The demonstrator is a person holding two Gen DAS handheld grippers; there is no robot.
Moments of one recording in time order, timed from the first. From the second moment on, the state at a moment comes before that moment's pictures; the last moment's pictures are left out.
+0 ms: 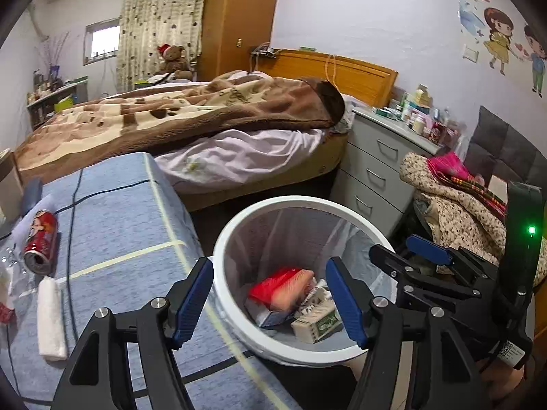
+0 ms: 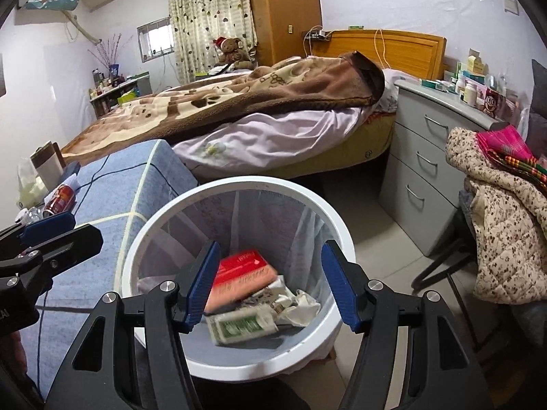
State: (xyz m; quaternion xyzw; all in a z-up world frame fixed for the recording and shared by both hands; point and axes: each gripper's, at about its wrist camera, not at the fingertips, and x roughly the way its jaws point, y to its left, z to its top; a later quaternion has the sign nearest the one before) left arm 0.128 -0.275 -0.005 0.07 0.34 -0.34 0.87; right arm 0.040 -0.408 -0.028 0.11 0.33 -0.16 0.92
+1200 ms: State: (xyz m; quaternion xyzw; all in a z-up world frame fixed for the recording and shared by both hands) left arm 0.152 -0.061 0.008 0.00 0.32 -0.17 0.93; right arm 0.095 -0.276 -0.017 0.08 0.32 0.00 0.95
